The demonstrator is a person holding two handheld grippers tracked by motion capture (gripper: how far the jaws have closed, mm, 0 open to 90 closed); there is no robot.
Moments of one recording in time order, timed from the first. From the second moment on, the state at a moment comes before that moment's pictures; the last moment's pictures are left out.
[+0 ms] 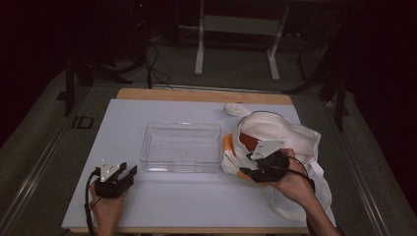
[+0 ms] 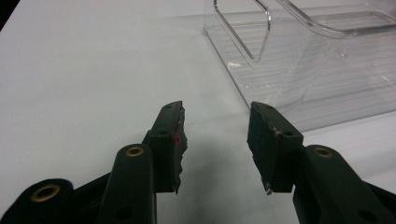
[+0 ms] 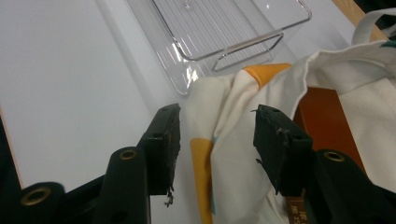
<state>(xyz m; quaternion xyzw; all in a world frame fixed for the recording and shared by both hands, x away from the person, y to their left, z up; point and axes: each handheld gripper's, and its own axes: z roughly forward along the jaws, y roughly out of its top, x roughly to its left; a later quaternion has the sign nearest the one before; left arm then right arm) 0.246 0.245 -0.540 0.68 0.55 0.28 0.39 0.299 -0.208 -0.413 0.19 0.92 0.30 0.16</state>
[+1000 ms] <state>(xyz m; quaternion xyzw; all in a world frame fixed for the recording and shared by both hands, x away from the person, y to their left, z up) 0.246 0.245 -0.540 0.68 0.55 0.28 0.40 0.315 -0.249 -0.397 0.23 0.91 0.31 0.16</state>
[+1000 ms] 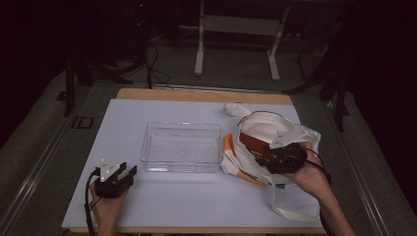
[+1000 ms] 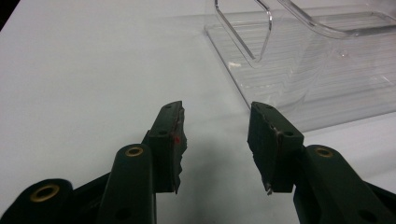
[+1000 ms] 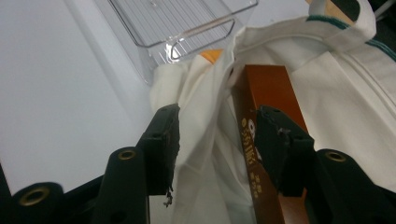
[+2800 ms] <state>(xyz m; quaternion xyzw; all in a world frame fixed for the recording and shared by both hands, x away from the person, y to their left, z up) 0.246 0.246 -0.540 0.68 0.55 0.28 0.40 0.363 -0.280 -0.411 0.24 0.95 0.17 0.14</state>
